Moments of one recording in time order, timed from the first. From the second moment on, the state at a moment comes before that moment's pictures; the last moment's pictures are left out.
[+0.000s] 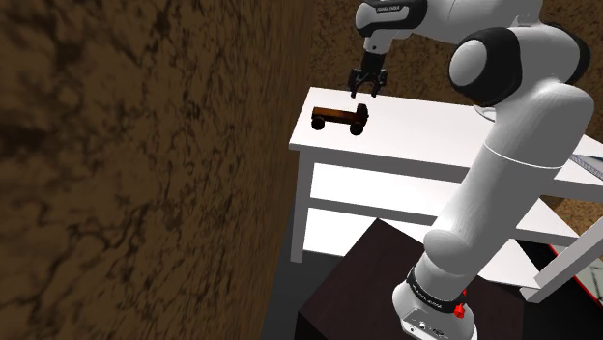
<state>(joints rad) -0.26 0.05 -0.38 -1.63 0.03 1.73 -0.13</state>
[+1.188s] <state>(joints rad) -0.27 0.06 -0.39 -1.71 0.04 1.83 -0.14</state>
